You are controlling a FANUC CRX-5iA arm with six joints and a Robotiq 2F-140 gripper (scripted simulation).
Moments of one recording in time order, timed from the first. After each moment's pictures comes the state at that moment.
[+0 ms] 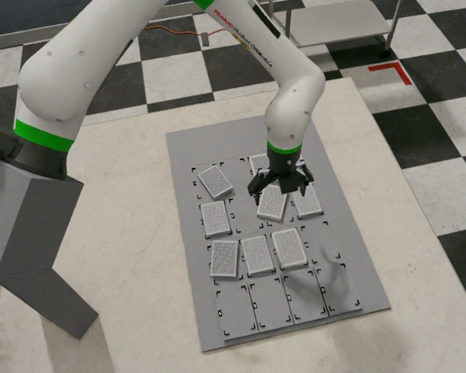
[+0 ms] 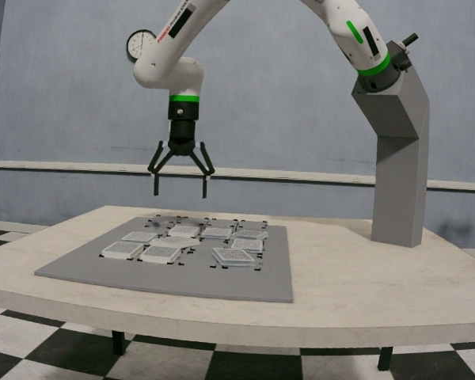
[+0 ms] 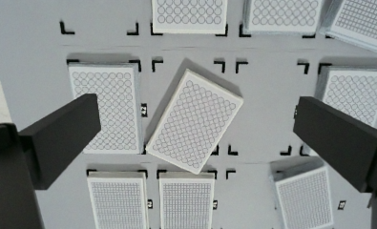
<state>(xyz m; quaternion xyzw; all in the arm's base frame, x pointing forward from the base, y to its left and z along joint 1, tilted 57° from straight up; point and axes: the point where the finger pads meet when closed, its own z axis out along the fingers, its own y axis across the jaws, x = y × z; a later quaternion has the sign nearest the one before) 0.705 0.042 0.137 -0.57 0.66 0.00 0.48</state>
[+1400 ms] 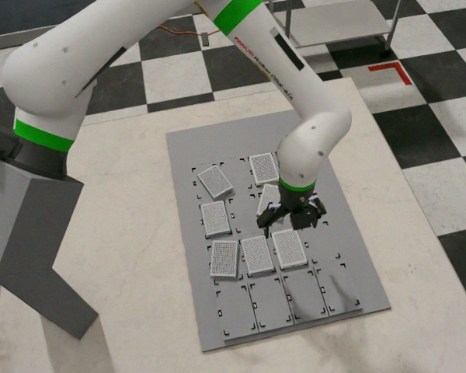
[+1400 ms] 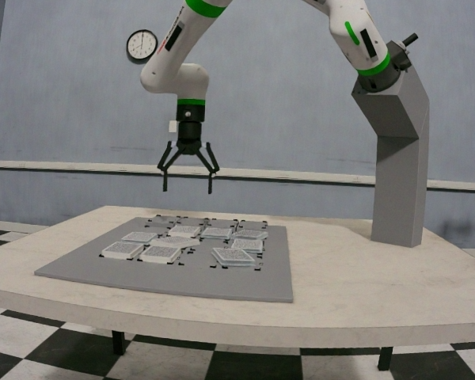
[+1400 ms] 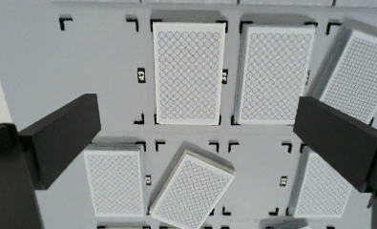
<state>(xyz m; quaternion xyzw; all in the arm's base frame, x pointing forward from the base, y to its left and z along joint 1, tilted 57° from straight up) 0.719 -0.048 0.063 -0.57 0.66 0.00 0.48</state>
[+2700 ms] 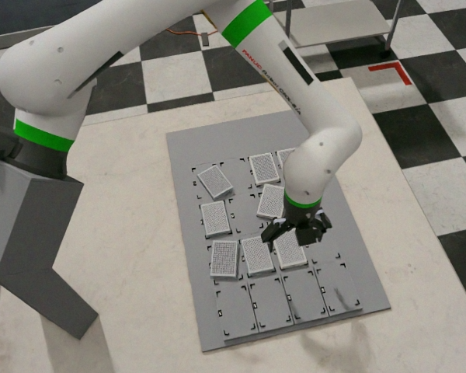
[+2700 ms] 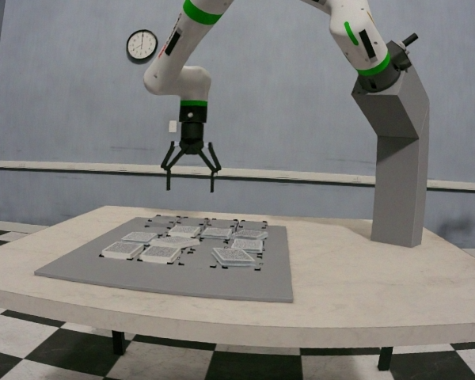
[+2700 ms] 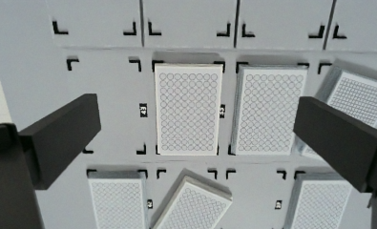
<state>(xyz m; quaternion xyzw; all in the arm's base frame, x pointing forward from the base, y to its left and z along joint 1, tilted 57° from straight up) 0.724 -0.084 0.033 -0.57 0.66 0.00 0.48</state>
